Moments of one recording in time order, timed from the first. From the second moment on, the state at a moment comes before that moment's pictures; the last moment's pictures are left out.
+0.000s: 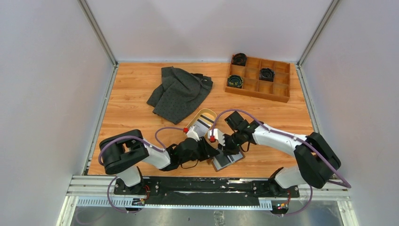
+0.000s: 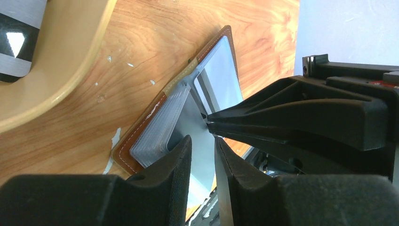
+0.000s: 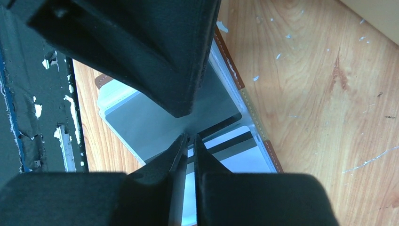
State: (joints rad) left arm -1.11 1.63 0.37 0.82 -0.11 -1.27; right arm 0.71 1.39 0.72 -0.52 -0.54 -0.75
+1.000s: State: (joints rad) left arm -1.11 1.46 0.32 0.75 -0.12 -1.11; right arm 0.56 1.28 0.80 -0.67 -0.56 -0.74
